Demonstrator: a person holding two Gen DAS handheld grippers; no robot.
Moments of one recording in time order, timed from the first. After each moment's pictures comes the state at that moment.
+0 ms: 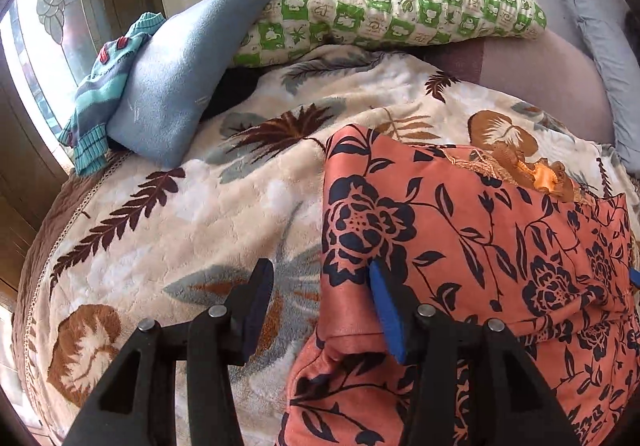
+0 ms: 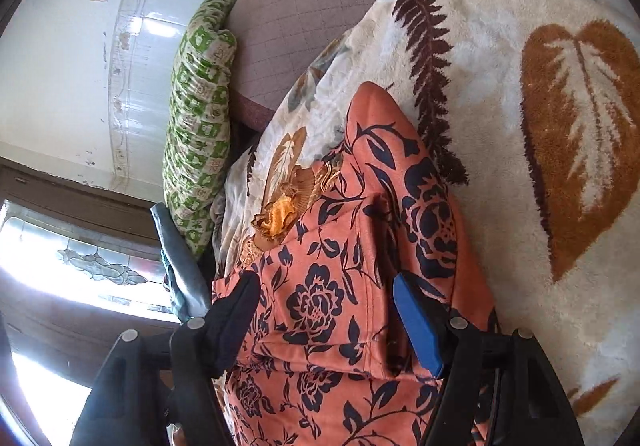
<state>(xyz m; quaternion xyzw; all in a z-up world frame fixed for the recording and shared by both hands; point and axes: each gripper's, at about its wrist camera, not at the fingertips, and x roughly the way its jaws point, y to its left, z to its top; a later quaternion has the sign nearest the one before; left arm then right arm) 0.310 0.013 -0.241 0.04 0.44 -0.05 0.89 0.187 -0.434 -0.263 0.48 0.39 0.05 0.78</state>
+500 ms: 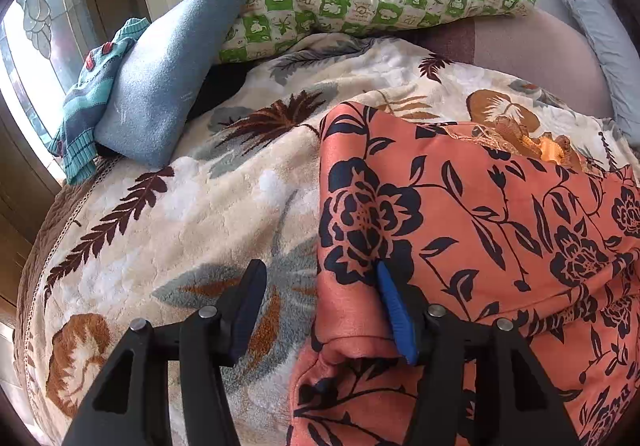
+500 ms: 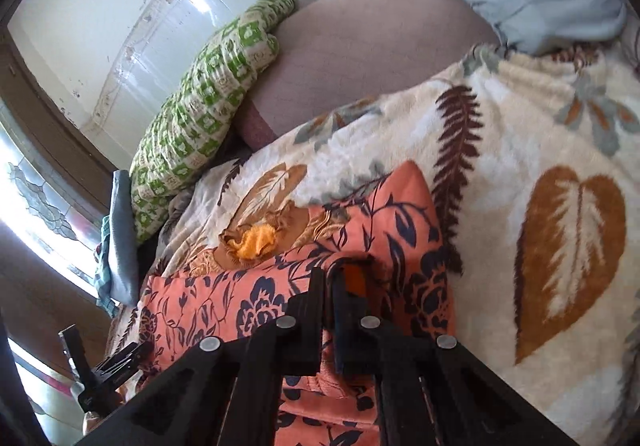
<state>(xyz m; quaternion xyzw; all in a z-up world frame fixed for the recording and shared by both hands) 0.309 0.007 -0.259 0.08 0.44 -0.06 0.89 0.196 -0.407 -0.215 0.28 0.36 -0.04 0.89</state>
